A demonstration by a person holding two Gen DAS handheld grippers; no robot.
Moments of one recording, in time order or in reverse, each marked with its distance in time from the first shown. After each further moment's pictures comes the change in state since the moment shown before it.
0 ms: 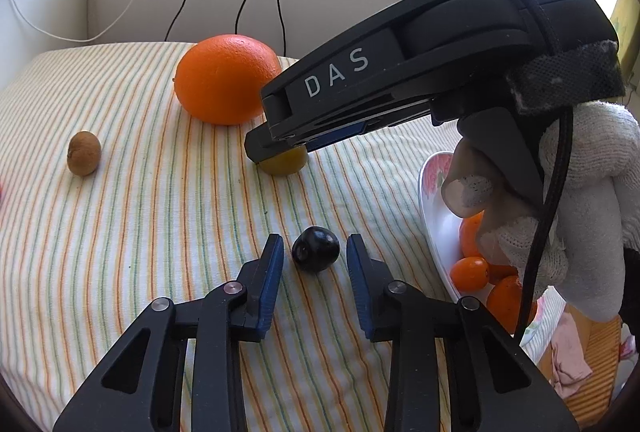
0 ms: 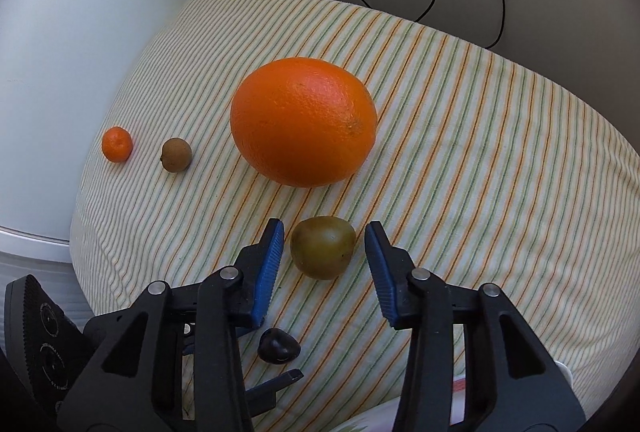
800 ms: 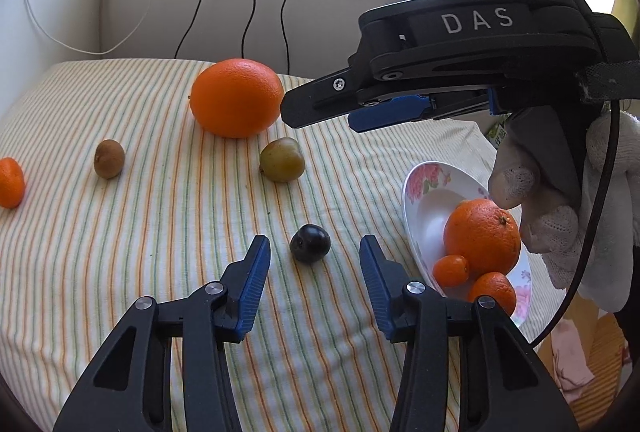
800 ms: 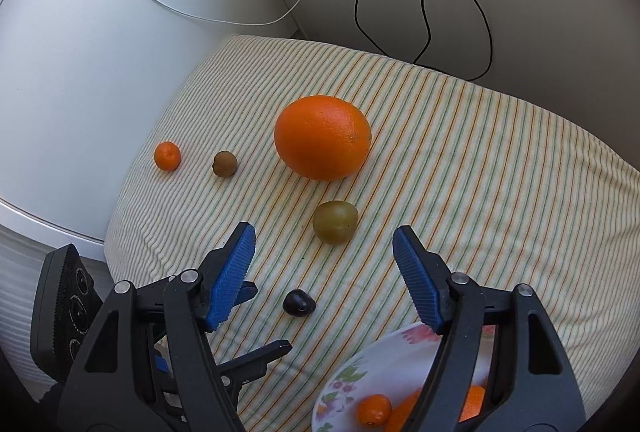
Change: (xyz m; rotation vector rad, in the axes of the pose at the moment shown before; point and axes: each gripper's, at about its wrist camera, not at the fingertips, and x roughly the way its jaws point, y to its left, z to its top) left arm -0.028 -0.004 -0.004 -0.008 -0.049 0.015; right arm -0.064 -0.011 -0.025 -0.004 -0.124 0.084
